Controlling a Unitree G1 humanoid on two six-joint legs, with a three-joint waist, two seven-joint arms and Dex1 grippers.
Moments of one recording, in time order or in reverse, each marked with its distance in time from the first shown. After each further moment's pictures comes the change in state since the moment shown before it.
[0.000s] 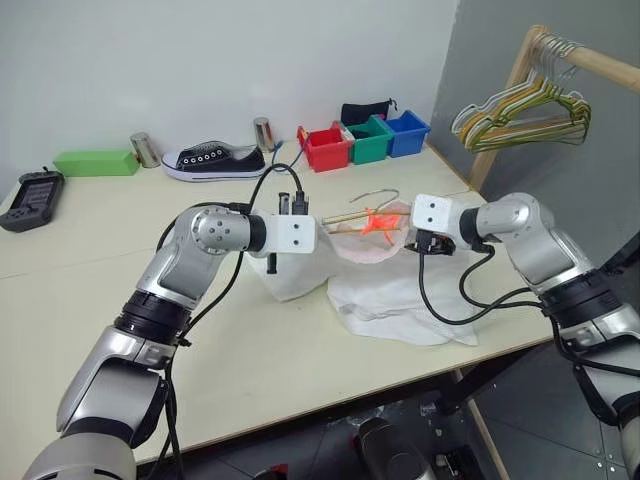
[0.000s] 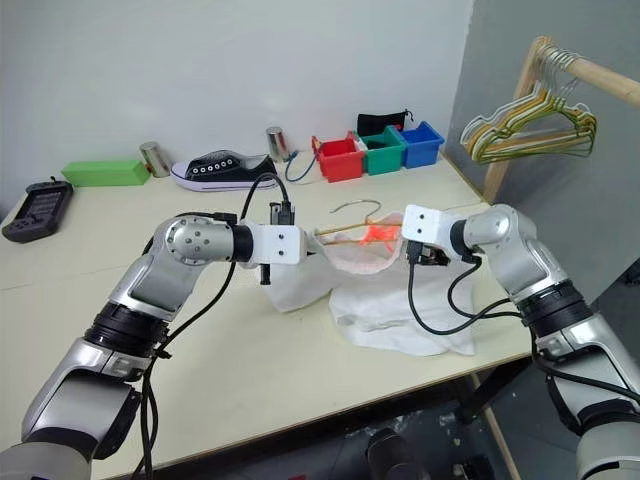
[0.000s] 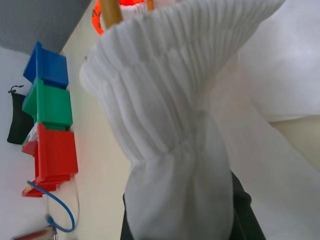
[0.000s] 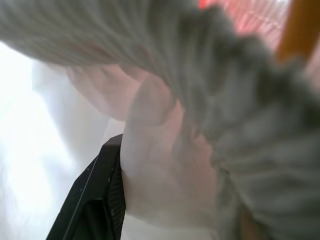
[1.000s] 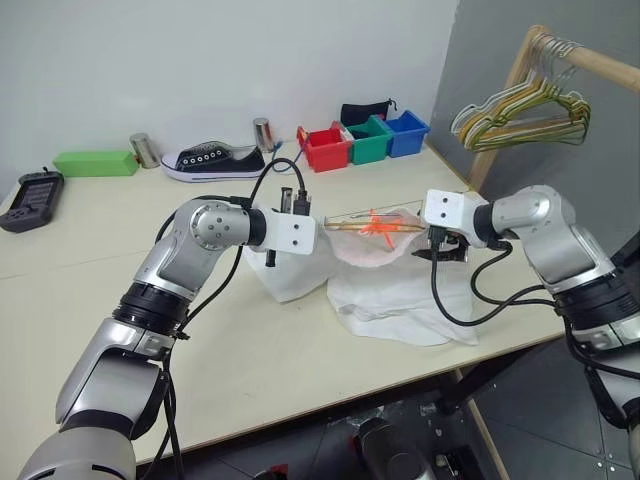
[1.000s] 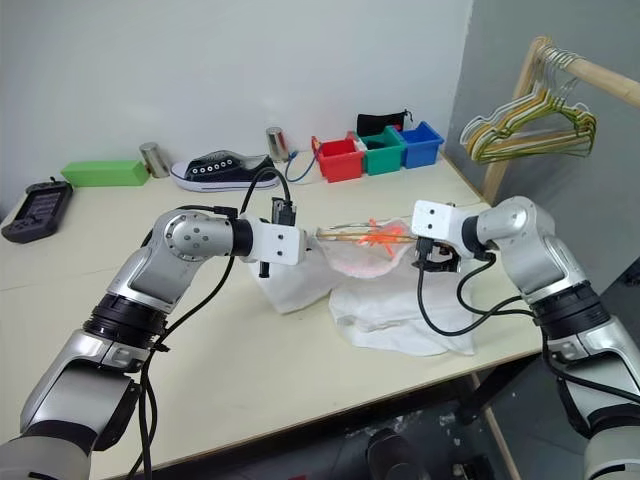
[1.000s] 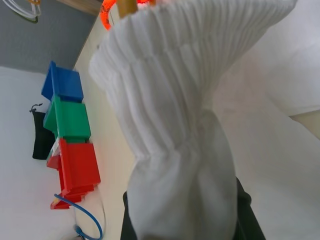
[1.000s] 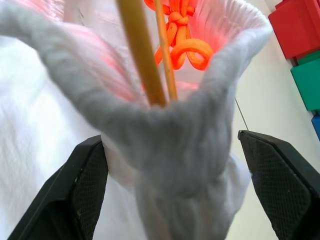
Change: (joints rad) left arm -0.044 0.003 -0.011 0.080 0.041 -0.162 0.026; right arm 0.016 -0.048 -0.064 -0.101 0.027 0.091 0.108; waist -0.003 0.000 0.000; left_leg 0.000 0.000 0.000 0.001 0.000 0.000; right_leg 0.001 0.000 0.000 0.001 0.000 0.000
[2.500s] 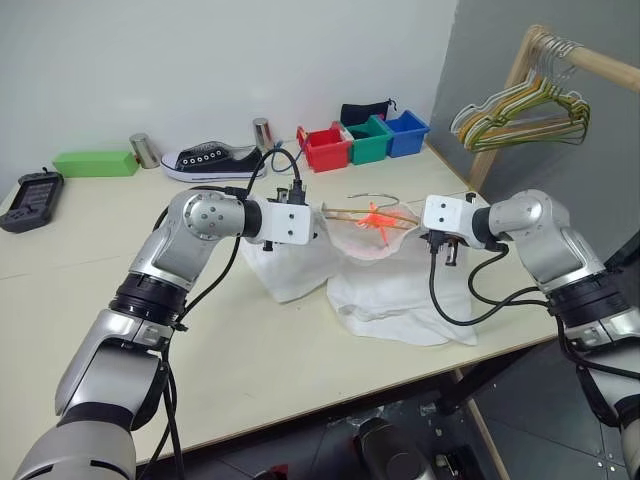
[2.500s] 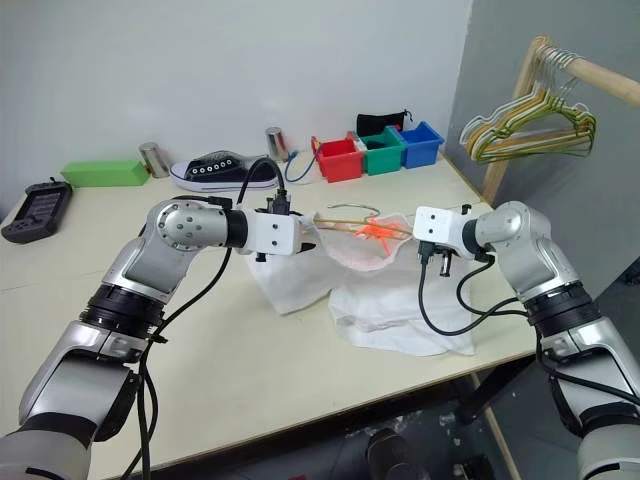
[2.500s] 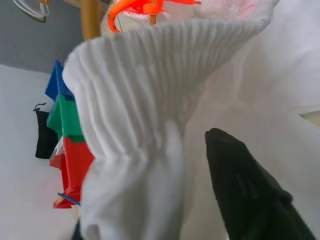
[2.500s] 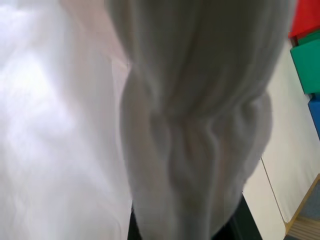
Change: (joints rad) left arm -0.047 0.006 0.026 0.061 -0.080 -0.008 -0.049; right arm 0.023 0.037 -0.021 0.076 -0.101 -0.055 -0.022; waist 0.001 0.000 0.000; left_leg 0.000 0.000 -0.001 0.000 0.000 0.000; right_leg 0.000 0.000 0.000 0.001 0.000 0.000
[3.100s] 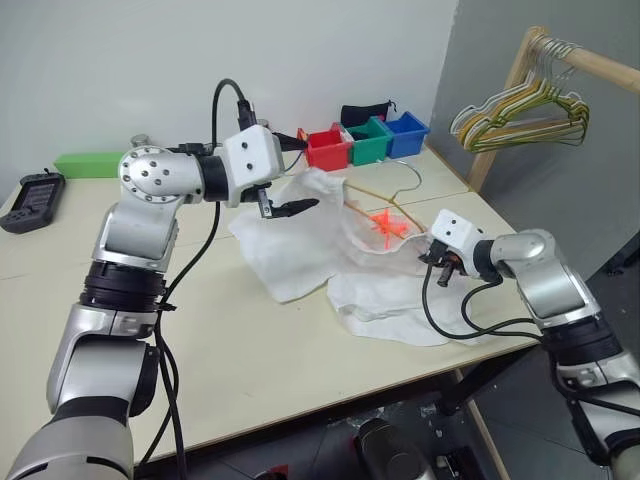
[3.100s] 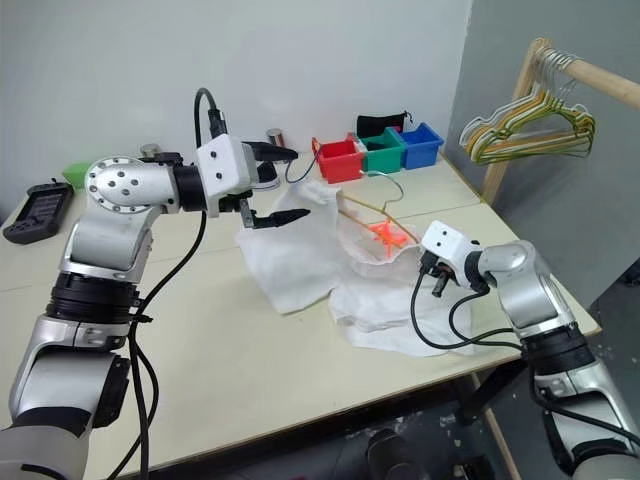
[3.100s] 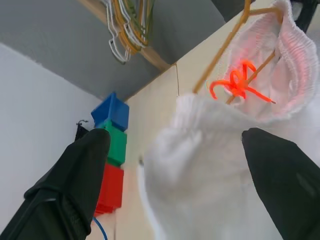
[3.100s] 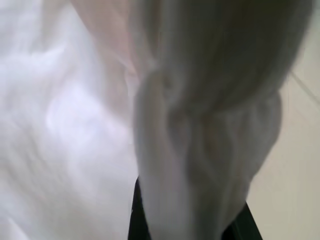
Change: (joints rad) left arm -0.027 0.032 0.203 -0.121 -0.305 0.291 -0.057; right arm 0.240 0.120 -0.189 -0.251 0.142 0.455 -0.149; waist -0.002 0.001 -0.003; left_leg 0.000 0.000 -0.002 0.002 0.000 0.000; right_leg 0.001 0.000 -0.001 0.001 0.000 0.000
